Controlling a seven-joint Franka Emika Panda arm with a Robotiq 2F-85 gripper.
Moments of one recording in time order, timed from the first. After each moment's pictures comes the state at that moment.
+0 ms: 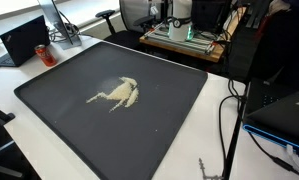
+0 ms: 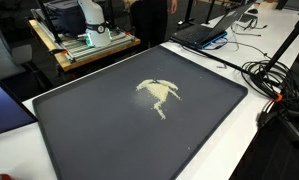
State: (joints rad) arm 0.08 -0.40 0.12 -2.32 0.16 2.18 -0.03
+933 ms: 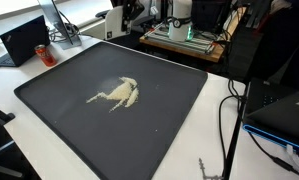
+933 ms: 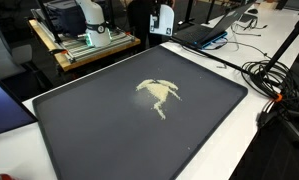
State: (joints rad) arm -0.05 -0.12 0.16 -2.29 -0.34 2.36 0.37
